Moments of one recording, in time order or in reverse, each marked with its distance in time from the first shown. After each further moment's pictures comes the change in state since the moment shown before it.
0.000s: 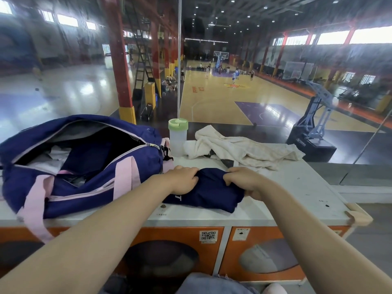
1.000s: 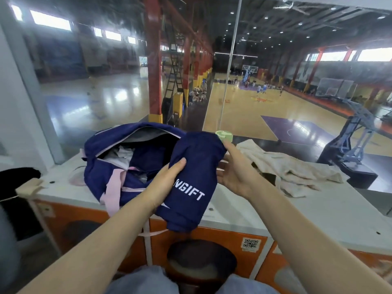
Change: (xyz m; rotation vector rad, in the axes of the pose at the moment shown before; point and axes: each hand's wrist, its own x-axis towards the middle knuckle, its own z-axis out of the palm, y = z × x) left_hand -0.156 -0.084 -0.029 -1.438 0.523 -0.040; right_hand -0.033 -0.126 0.116 0.819 -0.181 -0.274
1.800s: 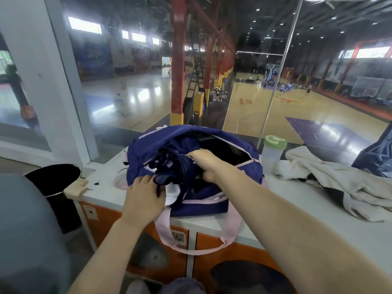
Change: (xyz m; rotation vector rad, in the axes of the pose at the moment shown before) left_hand 0.011 -0.043 -0.184 1.272 0.485 0.248; right_hand 0.130 0.063 0.179 -0.388 -0.099 0.140
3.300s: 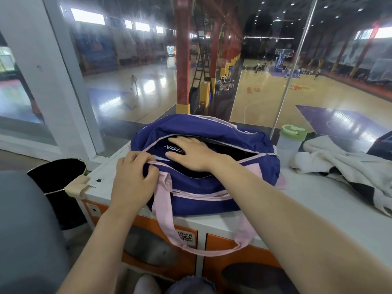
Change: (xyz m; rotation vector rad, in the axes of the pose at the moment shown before) left_hand 0.027 -0.012 -0.027 -0.195 0.186 -0.003; right_hand 0.046 0.004 0.017 -1.154 -0.123 -0.592
